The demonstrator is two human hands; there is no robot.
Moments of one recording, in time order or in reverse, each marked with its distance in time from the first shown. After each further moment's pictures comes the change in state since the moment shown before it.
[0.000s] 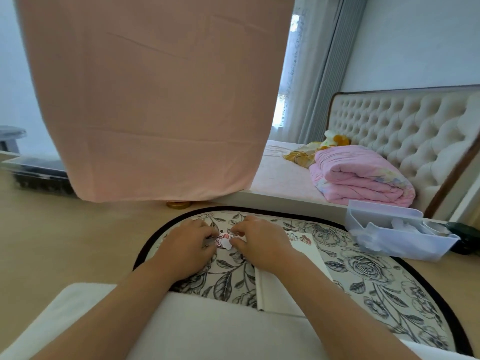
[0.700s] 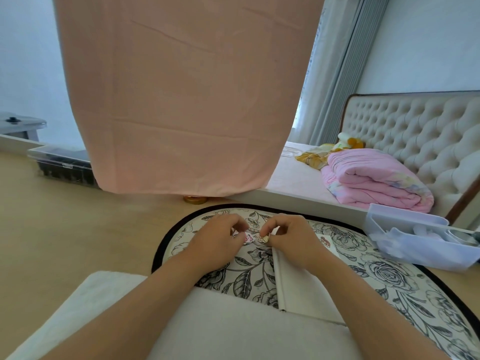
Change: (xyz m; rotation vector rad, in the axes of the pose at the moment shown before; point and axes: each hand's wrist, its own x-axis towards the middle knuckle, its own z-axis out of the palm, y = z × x) left_hand 0.003 0.022 -0.004 -0.363 0.005 -0.105; right_hand -0.009 0.017 -0.002 0.707 0.120 0.124
